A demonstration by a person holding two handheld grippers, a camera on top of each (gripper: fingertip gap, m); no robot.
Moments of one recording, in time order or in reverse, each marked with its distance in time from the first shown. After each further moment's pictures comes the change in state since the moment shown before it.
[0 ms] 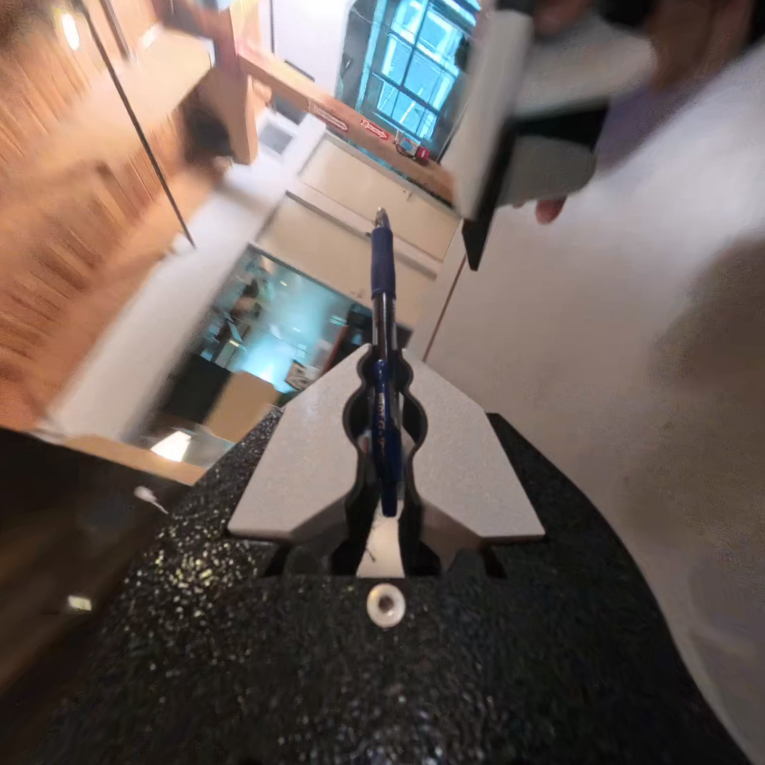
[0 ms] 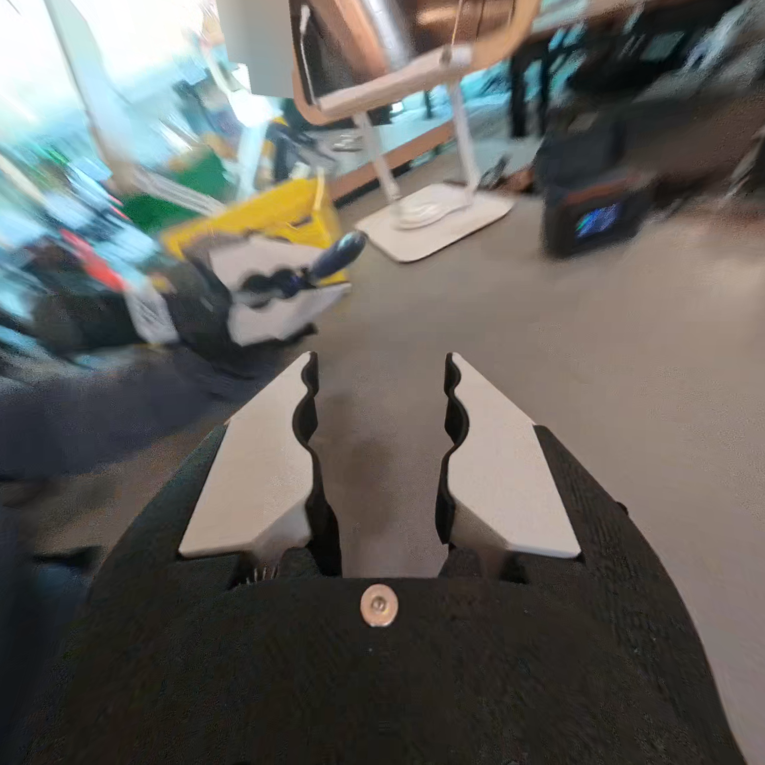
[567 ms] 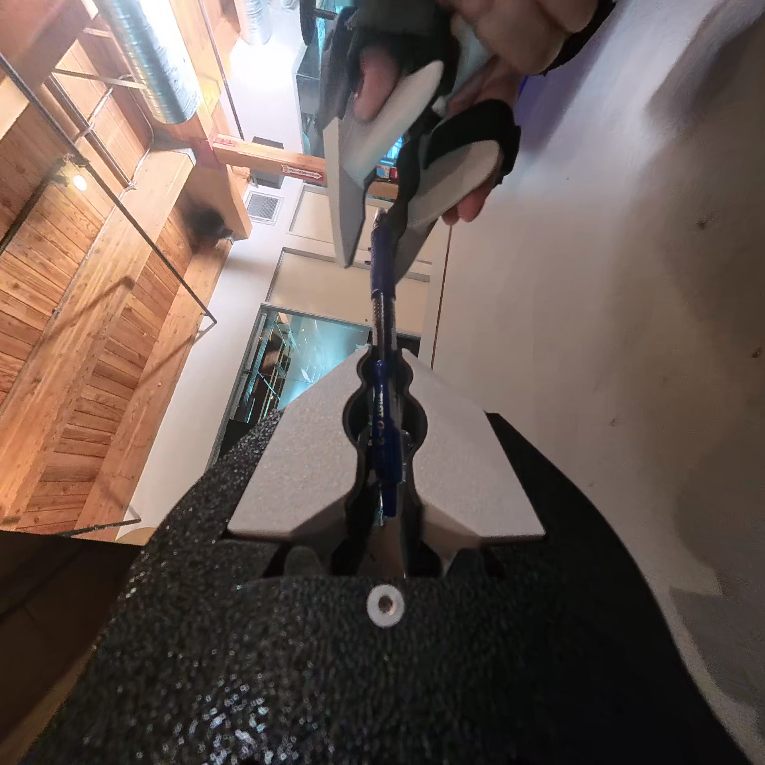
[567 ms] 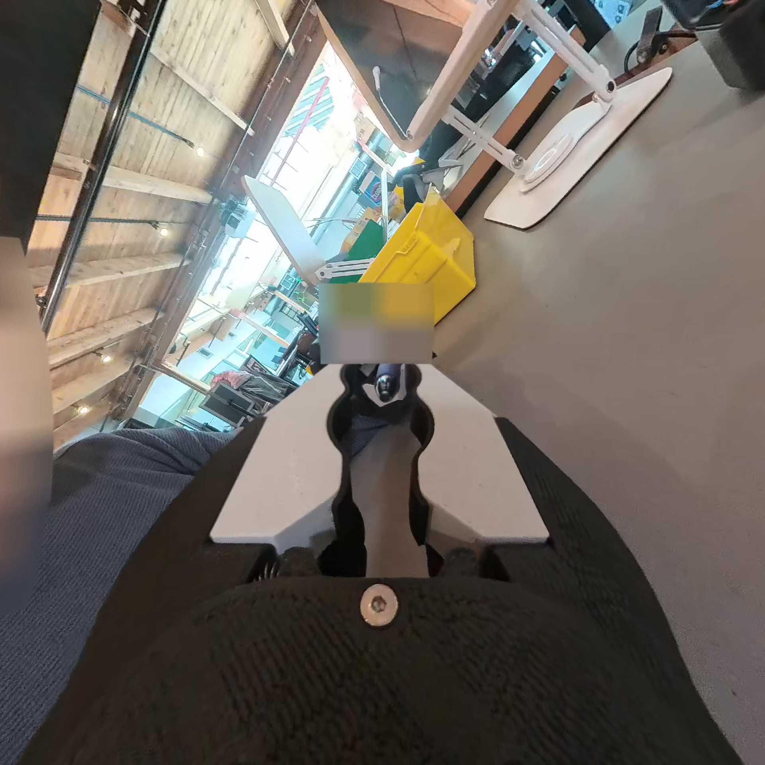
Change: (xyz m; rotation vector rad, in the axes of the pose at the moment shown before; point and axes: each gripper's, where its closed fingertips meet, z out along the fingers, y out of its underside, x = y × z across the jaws) left arm 0.031 -0.025 0.004 0.058 0.053 0.270; right arm -0.022 -0.005 -0.006 0.038 -0.343 0.466
